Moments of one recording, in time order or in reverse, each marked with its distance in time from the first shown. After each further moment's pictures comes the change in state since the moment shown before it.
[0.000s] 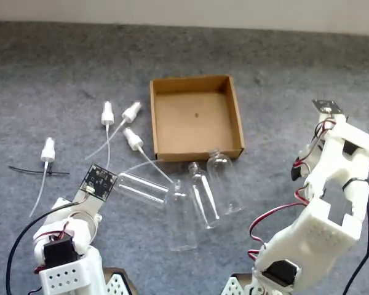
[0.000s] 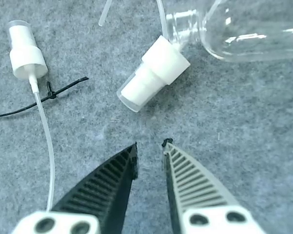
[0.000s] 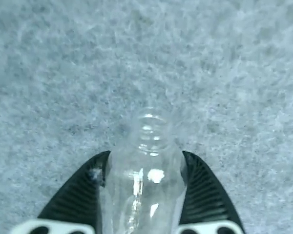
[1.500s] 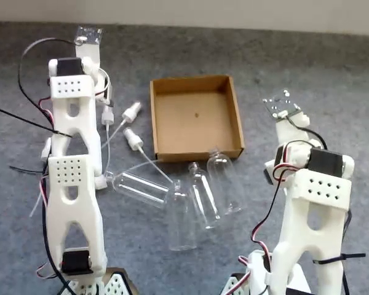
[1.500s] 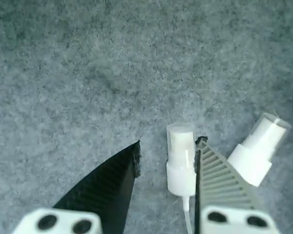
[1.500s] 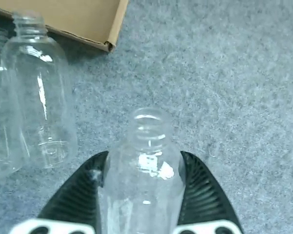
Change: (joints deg) left arm 10.9 169.1 -177.2 19.3 34.7; right arm -16.8 -54.6 28.3 4.2 6.9
